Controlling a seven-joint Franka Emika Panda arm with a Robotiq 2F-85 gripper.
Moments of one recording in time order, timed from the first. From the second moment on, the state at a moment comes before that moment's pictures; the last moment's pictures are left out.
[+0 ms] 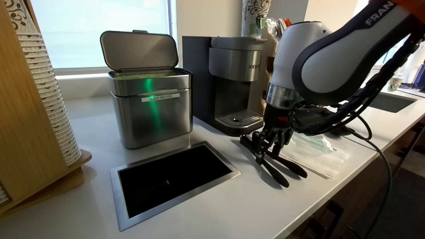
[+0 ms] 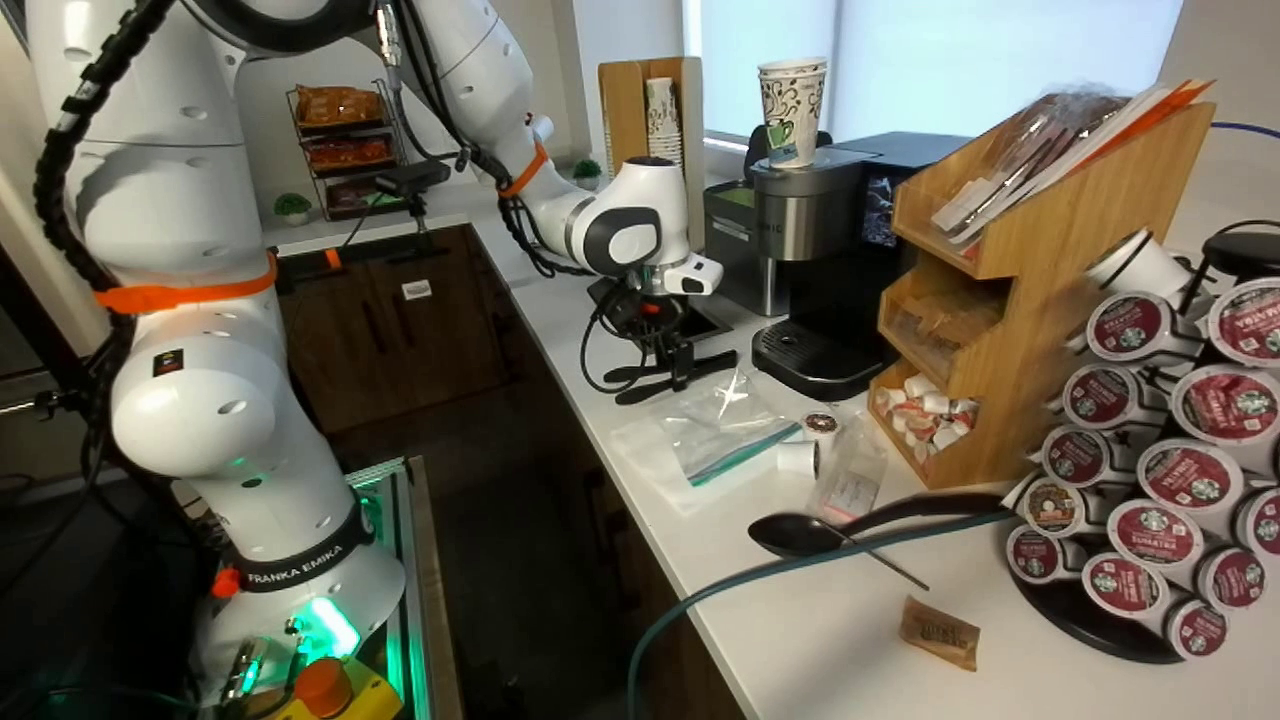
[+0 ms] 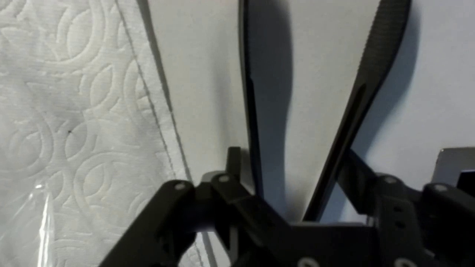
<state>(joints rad) 0.12 0.19 0.10 -2.36 0.00 2.61 0.25</state>
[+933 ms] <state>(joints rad) 0.12 -0.06 0.07 -2.51 -0.11 2.70 0.43</state>
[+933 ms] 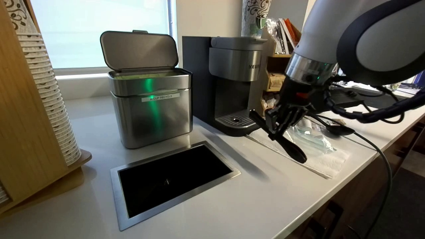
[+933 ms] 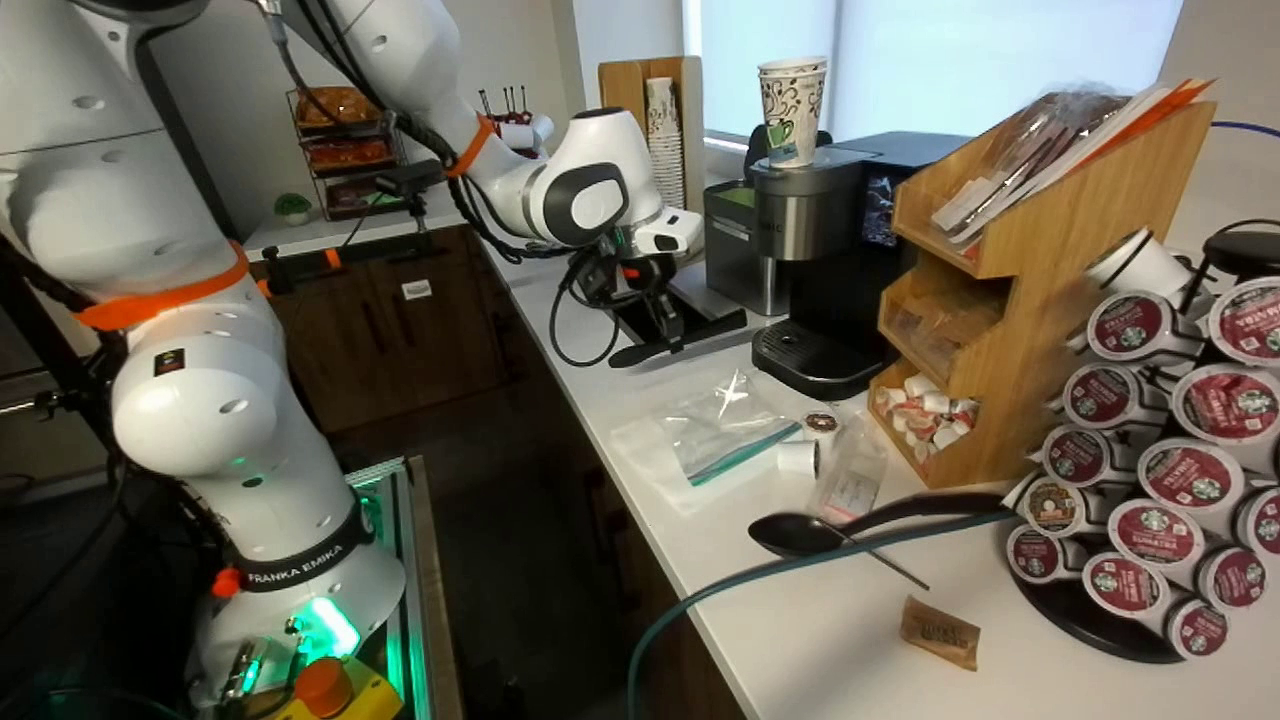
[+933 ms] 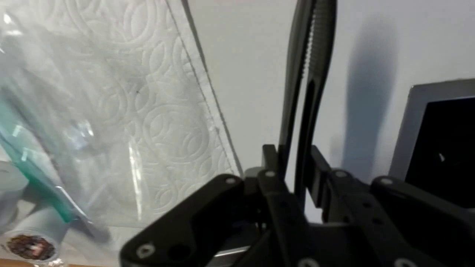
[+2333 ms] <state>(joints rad) -0.19 -0.61 0.08 -2.73 -0.17 2.59 0.35</state>
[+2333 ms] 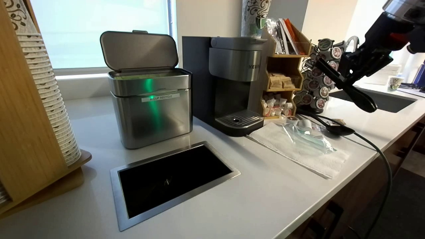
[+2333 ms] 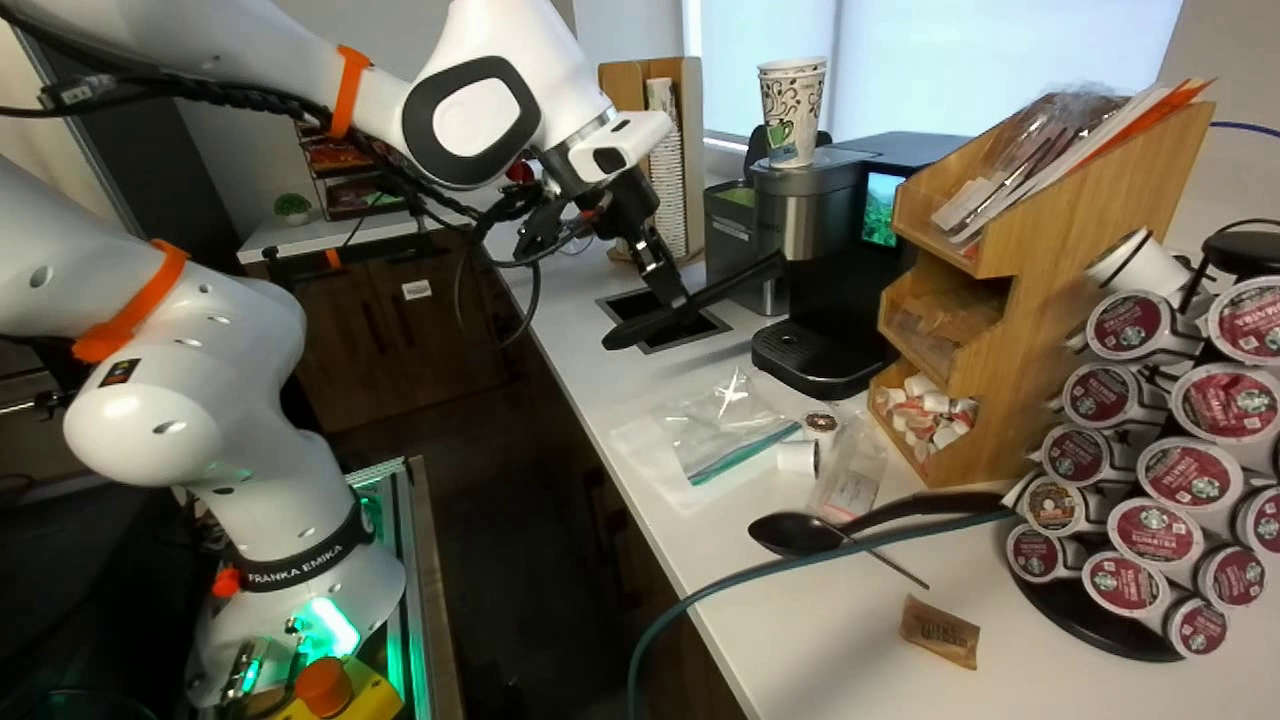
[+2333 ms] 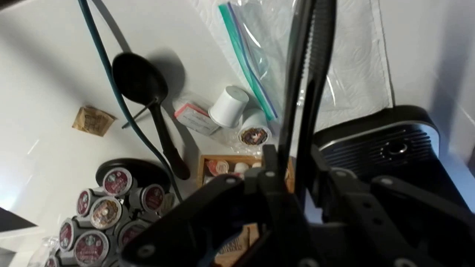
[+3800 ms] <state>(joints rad) -0.34 -0.15 0.08 -2.10 -0.58 2.92 0.36</state>
